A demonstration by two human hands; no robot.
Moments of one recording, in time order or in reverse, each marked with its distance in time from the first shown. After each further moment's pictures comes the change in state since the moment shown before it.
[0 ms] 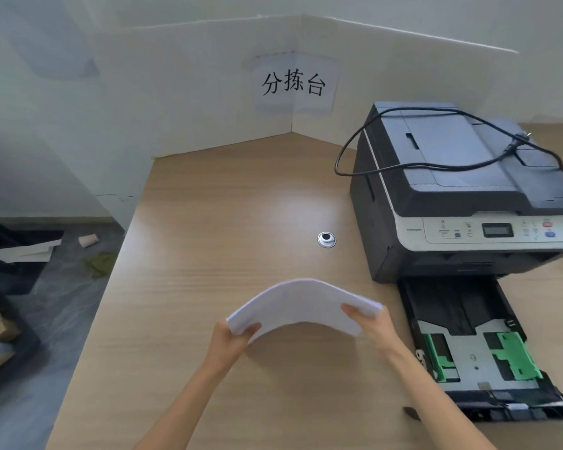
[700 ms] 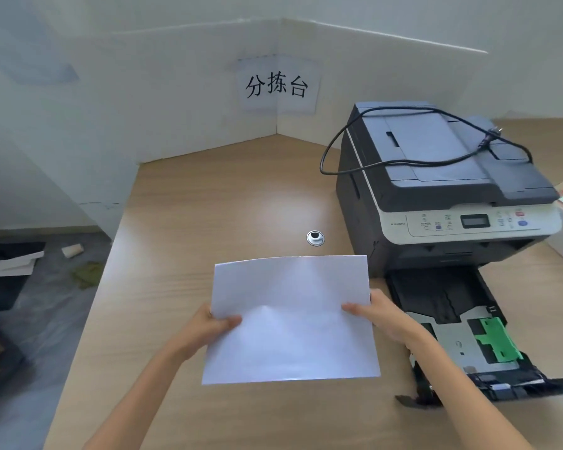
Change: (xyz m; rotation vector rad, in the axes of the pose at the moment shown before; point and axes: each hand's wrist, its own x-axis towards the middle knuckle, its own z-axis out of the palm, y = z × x) left_hand 0.009 0.056 -0.050 -0.010 -0.470 -0.131; right_hand -0.010 -0.049 -0.032 -0.245 -0.395 0.087
